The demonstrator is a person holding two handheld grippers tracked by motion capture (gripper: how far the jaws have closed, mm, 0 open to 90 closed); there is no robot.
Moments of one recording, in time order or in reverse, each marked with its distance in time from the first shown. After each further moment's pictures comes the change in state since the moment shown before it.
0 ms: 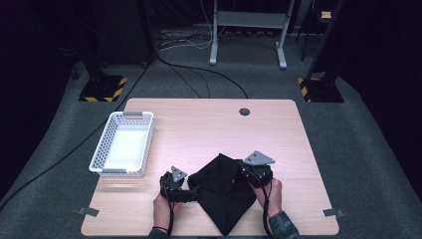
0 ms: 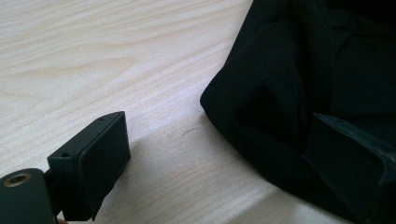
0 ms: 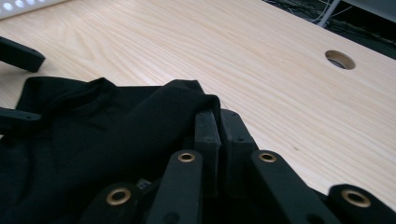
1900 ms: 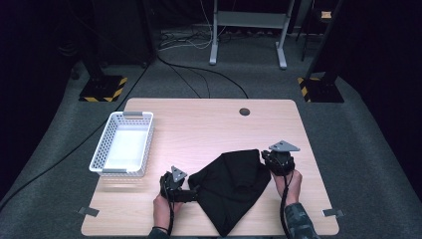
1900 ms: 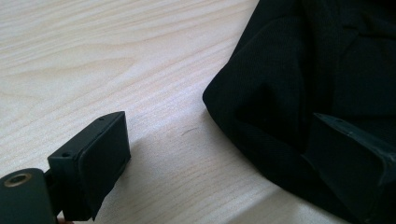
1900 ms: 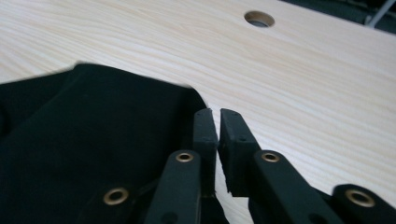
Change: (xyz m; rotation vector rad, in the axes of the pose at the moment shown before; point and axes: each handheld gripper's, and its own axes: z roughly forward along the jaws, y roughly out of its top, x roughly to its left) left arm 0.000 0.000 0.000 0.001 0.000 0.002; right arm -0.079 -0.022 0.001 0.057 -0.120 0.171
